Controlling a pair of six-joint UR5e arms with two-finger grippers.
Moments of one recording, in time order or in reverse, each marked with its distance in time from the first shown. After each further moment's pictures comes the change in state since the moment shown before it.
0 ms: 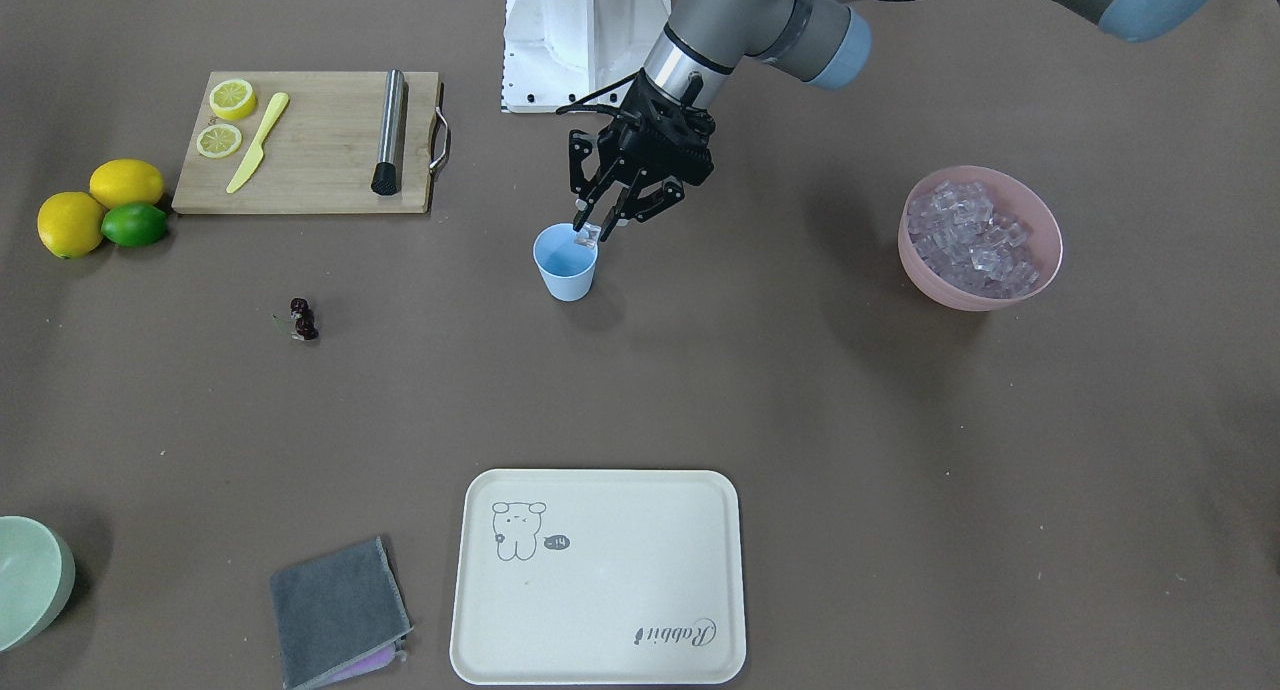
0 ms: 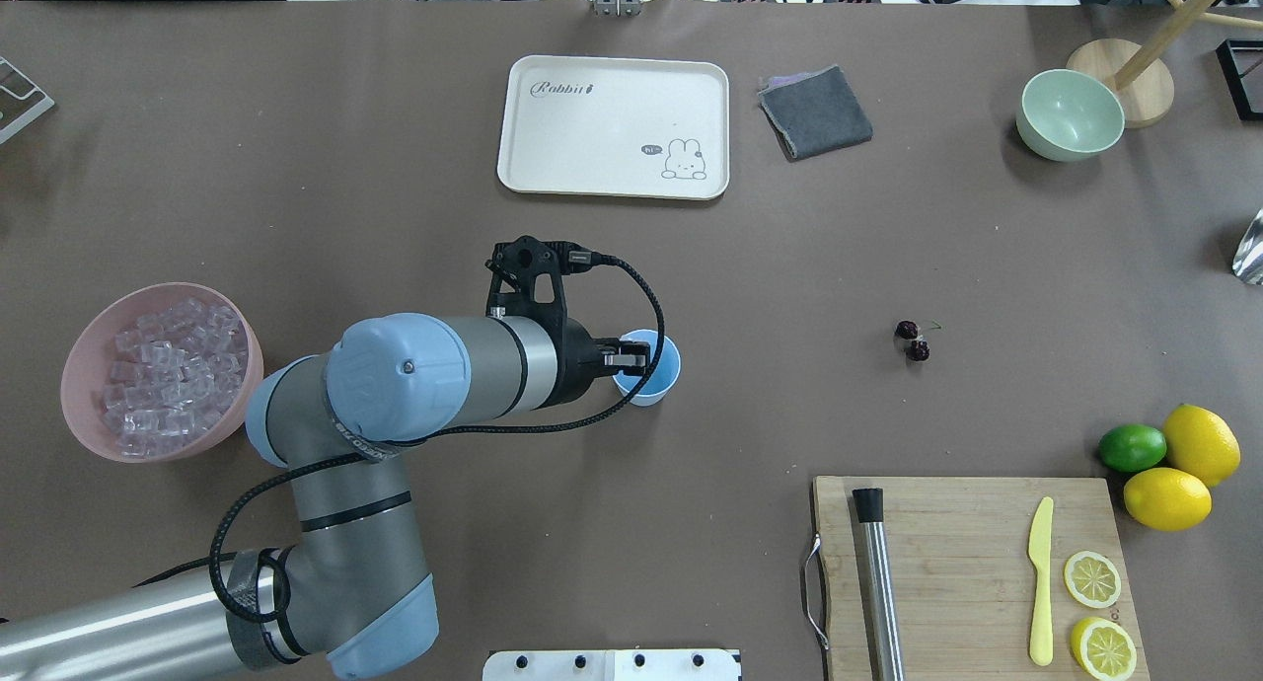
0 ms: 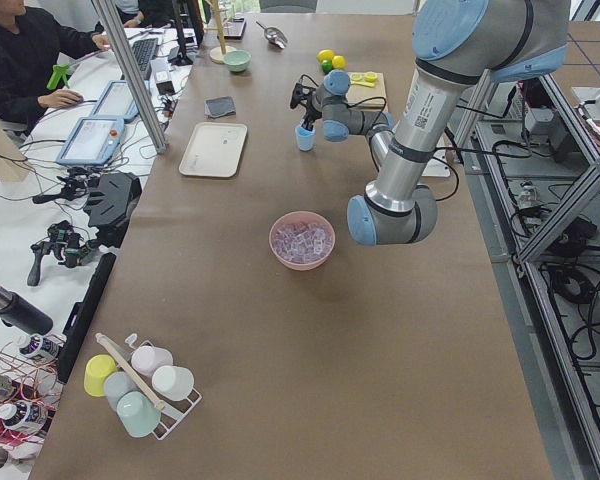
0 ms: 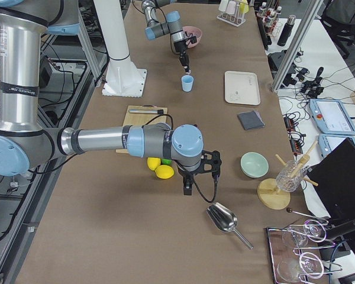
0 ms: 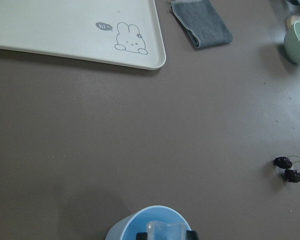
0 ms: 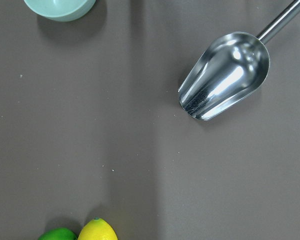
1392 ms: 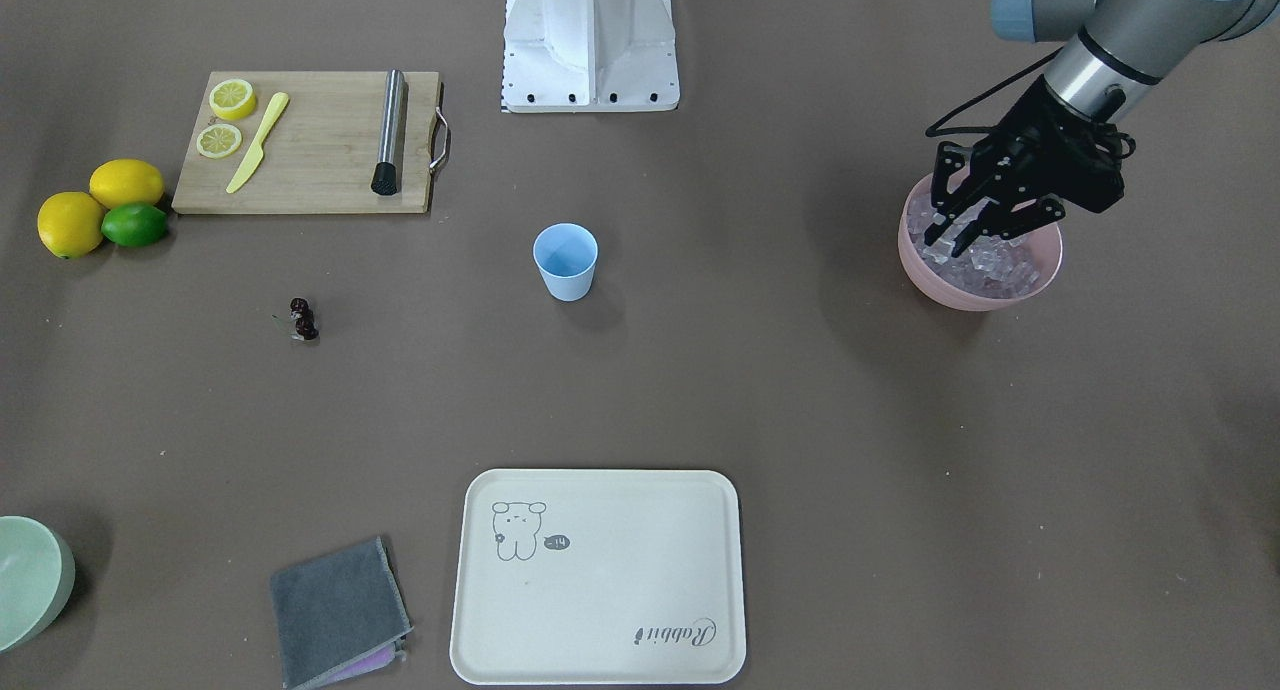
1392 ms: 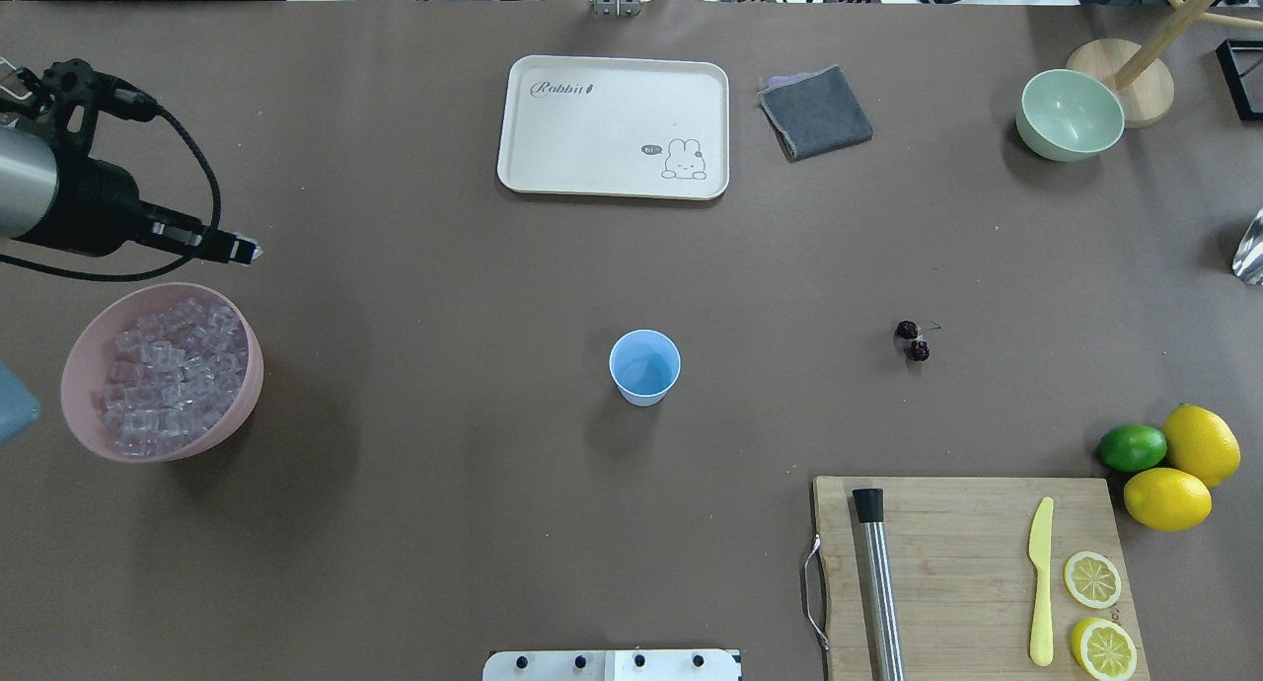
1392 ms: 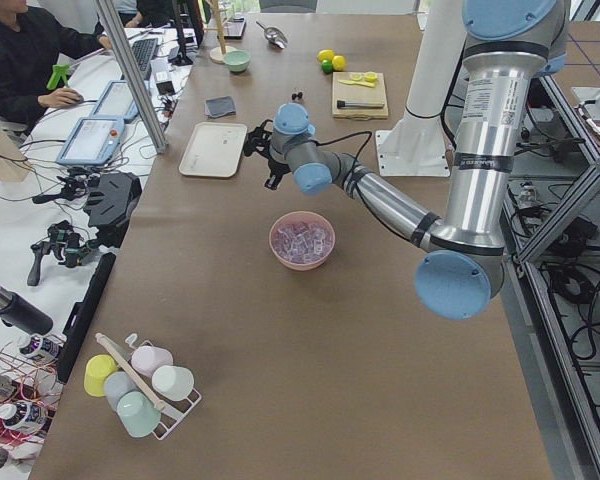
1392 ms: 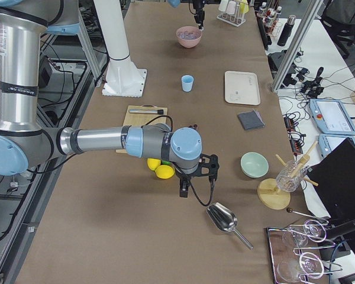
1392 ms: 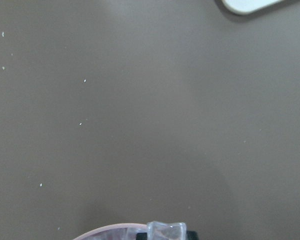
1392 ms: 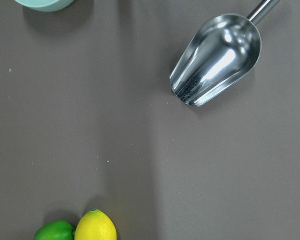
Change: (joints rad) left arm -0.543 0.450 -0.257 0.092 -0.581 0.486; right arm 0.005 -0.006 0.000 -0.050 -0.003 -0.003
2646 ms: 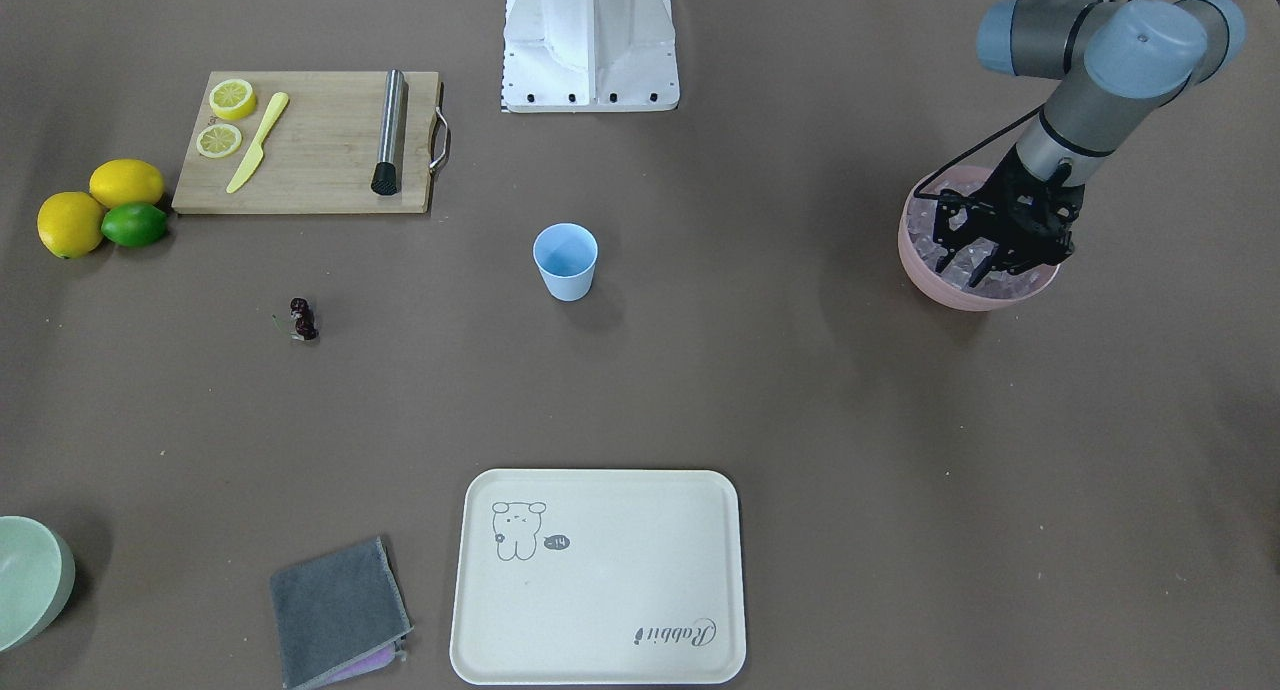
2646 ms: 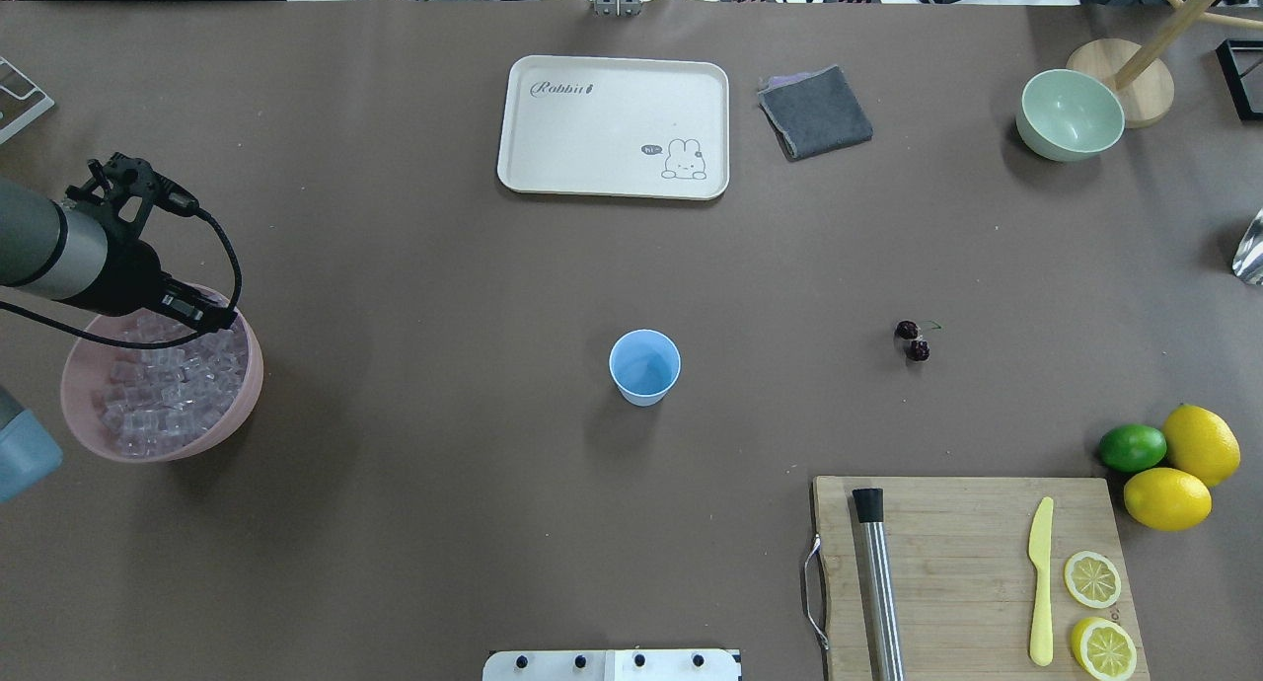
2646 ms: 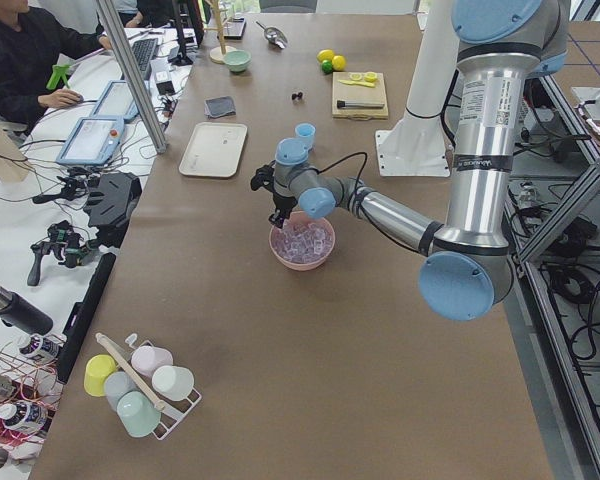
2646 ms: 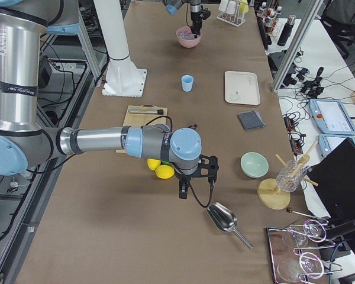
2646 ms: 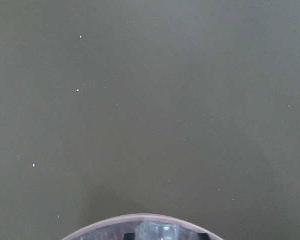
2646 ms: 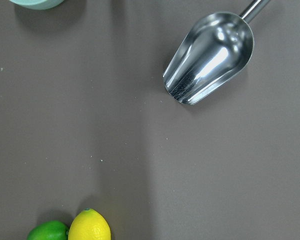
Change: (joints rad) left arm 0.068 0.094 0.115 0.059 0.097 0.282; right arm 0.000 -0.003 -0.002 -0.001 -0.018 0.003
